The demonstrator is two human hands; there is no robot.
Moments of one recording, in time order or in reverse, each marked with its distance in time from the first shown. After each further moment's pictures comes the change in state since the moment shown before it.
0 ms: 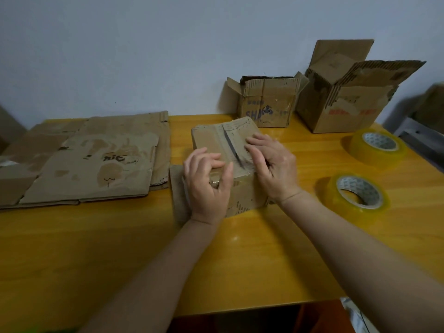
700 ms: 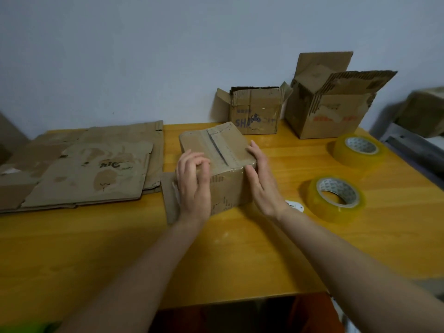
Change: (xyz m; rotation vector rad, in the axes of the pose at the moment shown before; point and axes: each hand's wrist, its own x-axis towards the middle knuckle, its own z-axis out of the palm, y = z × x) left_hand -0.003 0.010 -0.004 -0.167 -0.162 -0.221; right_hand -0.033 0.016 -0.012 0.342 -0.234 0.302
